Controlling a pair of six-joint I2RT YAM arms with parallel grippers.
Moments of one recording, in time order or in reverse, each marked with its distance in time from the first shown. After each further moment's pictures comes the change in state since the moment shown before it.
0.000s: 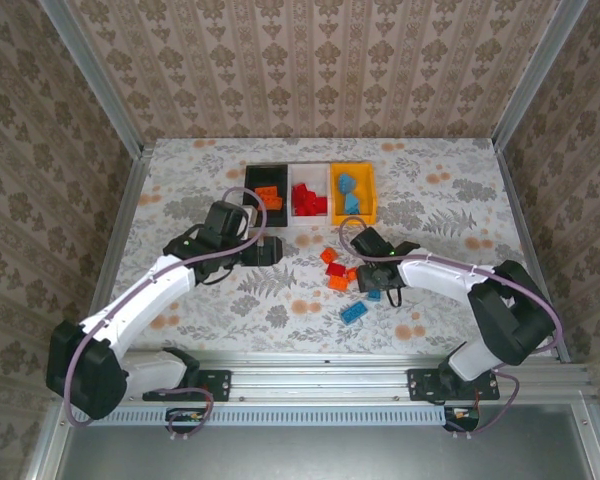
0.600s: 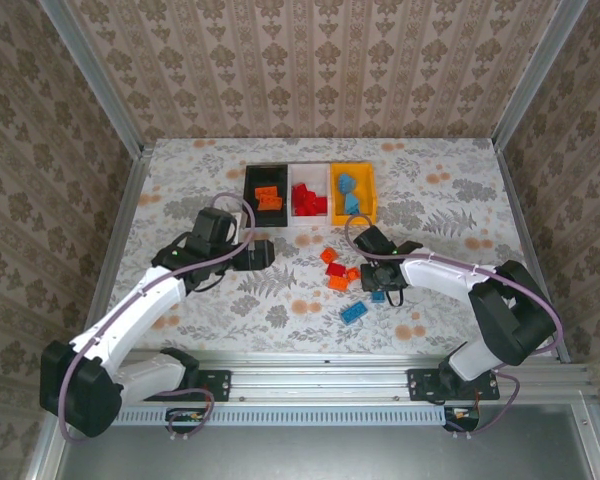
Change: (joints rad) left arm 0.044 -0.097 -0.069 0.003 0.026 0.000; right arm -0.016 -0.003 -0.010 0.011 -0.069 0.082
